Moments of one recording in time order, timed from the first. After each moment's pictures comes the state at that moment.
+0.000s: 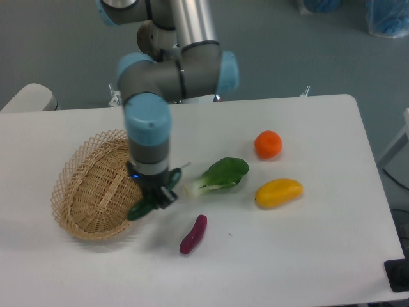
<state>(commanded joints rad) 2.32 -1.96 -1.61 -1.08 1.50 1.16</state>
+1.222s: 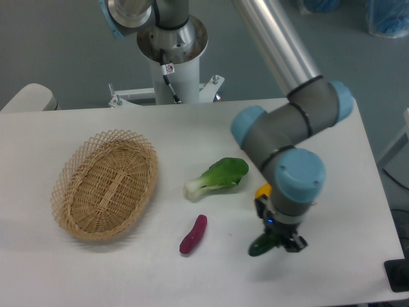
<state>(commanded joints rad) 2.58 -2.31 -1.12 -1.22 1.56 1.60</state>
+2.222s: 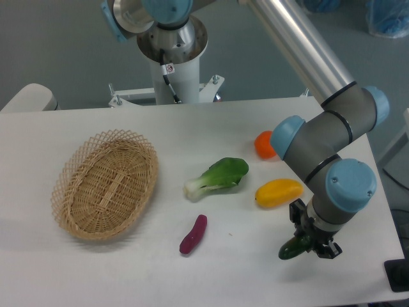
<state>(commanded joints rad) 2.60 -2.35 -1.06 -1.29 1.55 1.62</state>
